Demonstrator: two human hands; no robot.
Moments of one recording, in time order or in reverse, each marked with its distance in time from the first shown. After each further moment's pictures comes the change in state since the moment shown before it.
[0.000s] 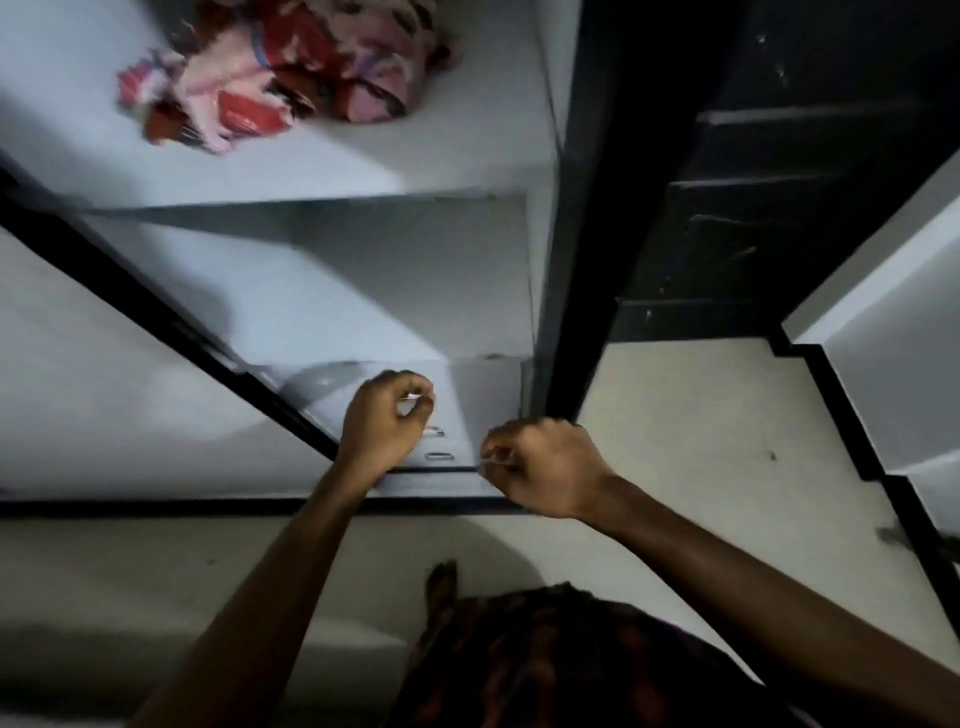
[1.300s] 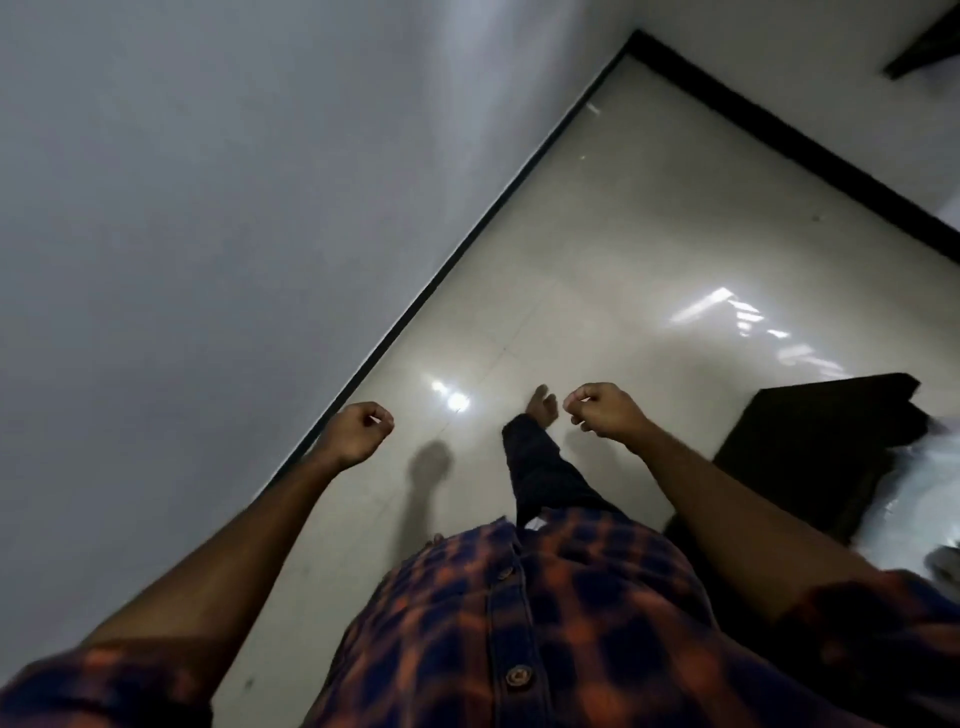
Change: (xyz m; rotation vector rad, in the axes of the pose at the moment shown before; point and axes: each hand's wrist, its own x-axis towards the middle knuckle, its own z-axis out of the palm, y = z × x) left_hand -0.598 0.648 0.798 0.906 -1.862 1.372; right_hand -0.896 0.233 0.246 -1.490 -1.580 -2.131
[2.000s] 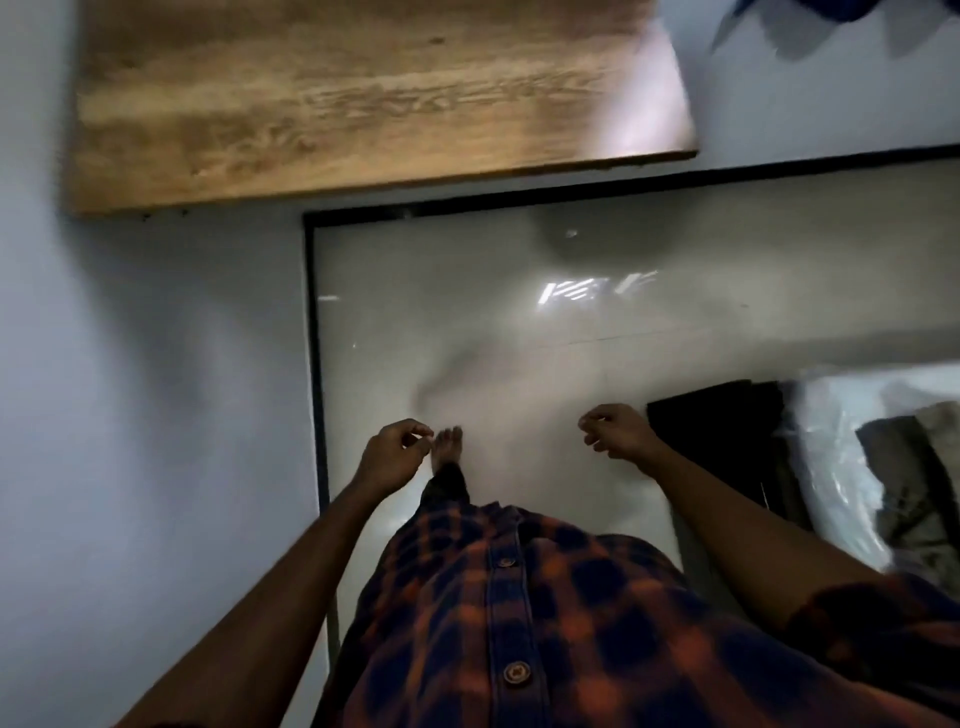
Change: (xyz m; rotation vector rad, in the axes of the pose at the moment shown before) left_hand 0.283 0.620 0.086 0.423 -0.410 0.496; right_hand 0.168 0.053 -0.393 0.691 0.408 0.352
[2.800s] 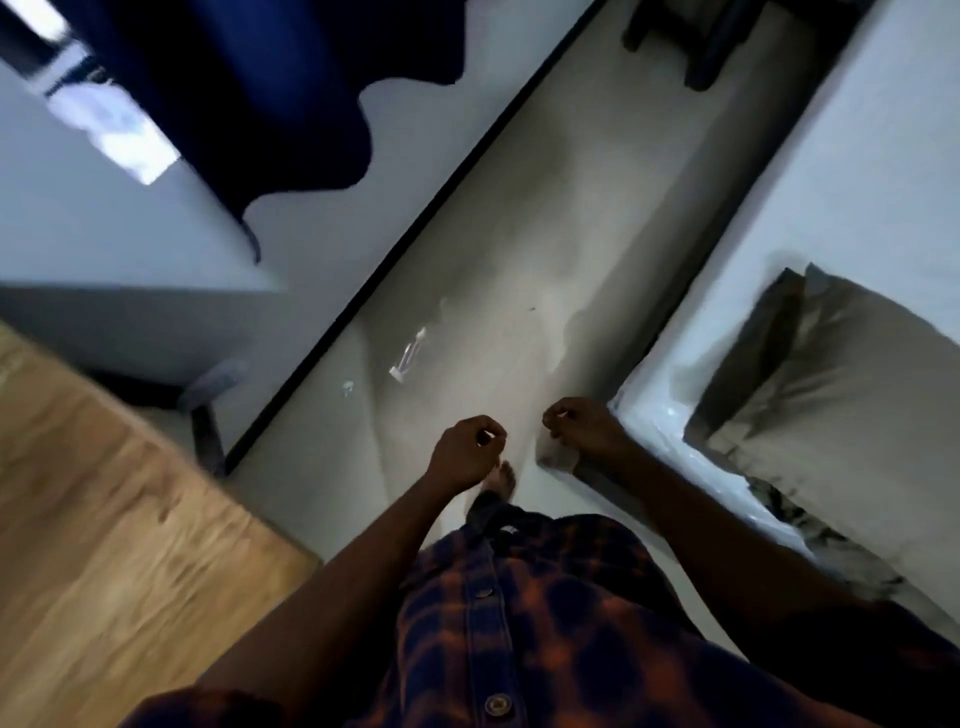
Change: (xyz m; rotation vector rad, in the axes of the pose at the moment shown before) left_hand 0.254 0.521 0.288 0.591 -0.647 0.453; right_hand 0.148 0.057 -0.374 0.513 0.381 0.178
